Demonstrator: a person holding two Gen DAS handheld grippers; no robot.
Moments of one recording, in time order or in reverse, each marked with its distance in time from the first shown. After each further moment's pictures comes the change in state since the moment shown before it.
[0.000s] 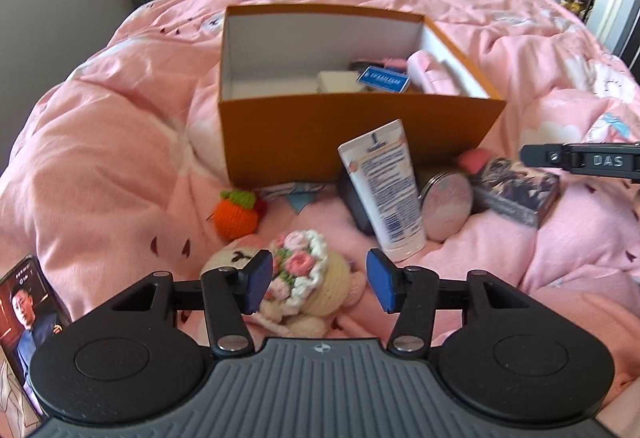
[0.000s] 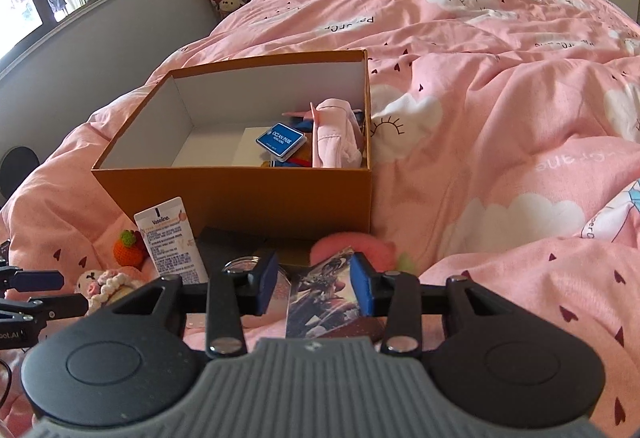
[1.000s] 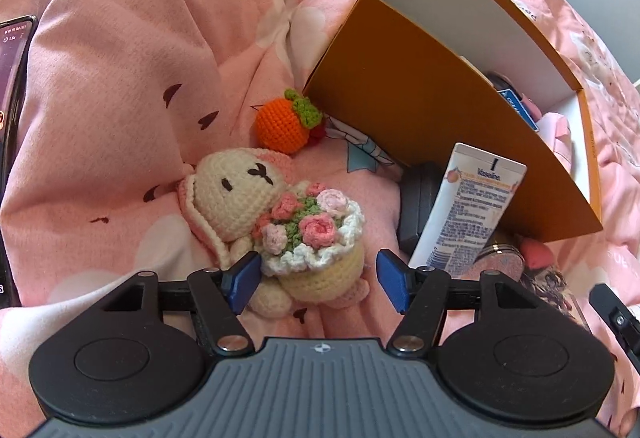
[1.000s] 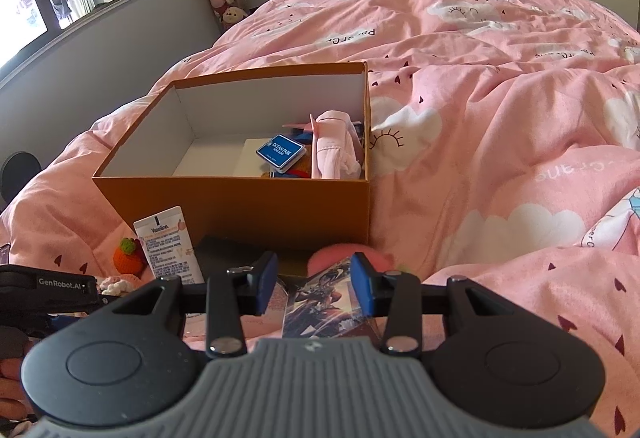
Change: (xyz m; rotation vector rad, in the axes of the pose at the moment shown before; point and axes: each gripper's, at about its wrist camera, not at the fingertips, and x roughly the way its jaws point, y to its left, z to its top) left arm 0.062 0.033 -0.007 -0.681 0.159 0.061; right arm -0.002 -0.005 -0.003 0.003 -0.040 0.009
